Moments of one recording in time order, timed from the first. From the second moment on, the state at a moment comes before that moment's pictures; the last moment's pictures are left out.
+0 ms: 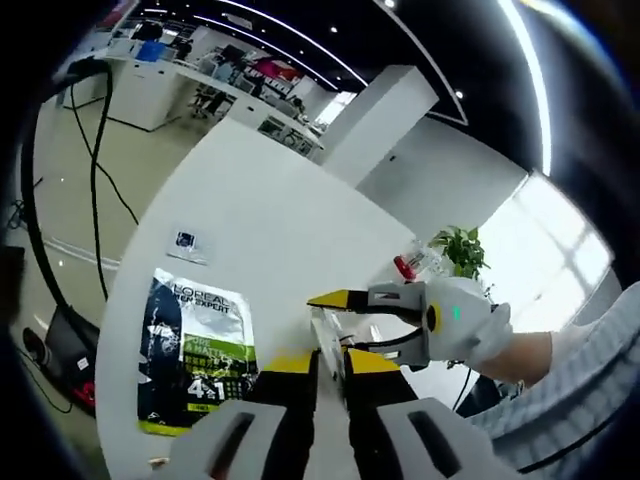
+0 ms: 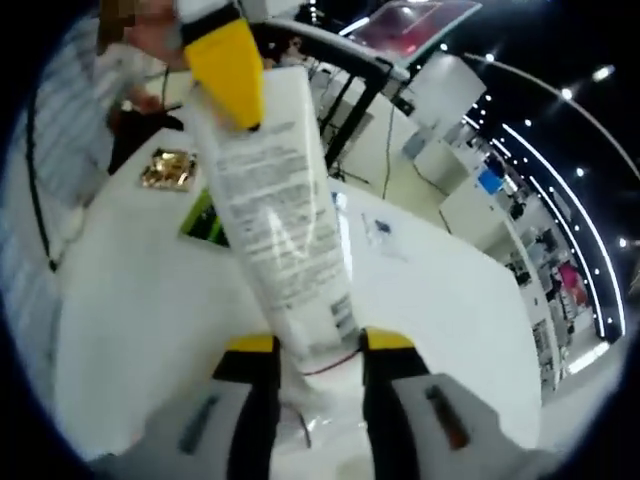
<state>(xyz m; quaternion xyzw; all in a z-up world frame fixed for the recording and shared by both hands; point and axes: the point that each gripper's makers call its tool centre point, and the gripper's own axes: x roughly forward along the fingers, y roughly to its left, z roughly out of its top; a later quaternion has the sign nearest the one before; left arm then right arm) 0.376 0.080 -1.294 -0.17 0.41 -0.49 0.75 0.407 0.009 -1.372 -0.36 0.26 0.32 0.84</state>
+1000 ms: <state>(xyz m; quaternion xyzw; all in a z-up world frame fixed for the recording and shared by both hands) 0.398 0.012 -1.224 -0.04 0.27 -0.56 0.79 0.396 0.018 -1.366 -0.05 0.26 0.27 0.92</state>
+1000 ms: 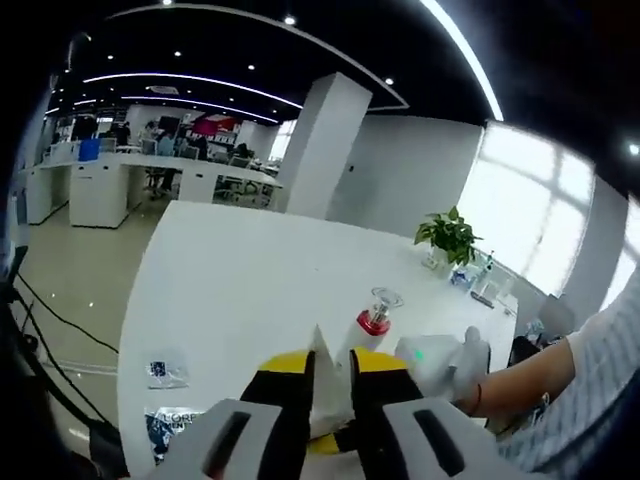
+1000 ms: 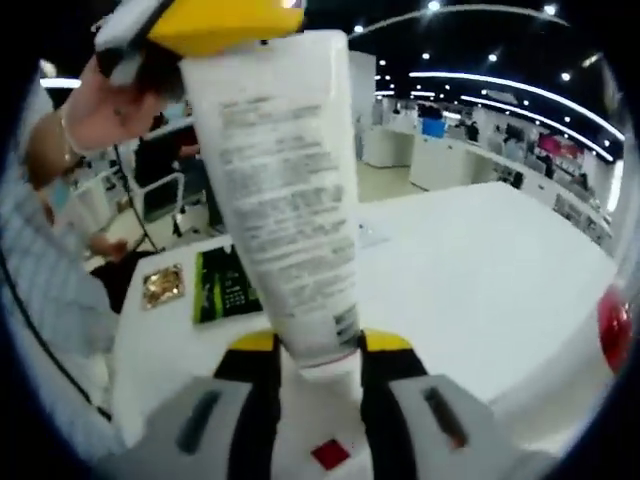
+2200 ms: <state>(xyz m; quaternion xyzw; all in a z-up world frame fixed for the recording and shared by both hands) 0.410 0.044 -1.220 -0.16 0.23 -0.57 0.77 0.381 0.000 -1.368 -0.09 0.27 0.27 0.92</state>
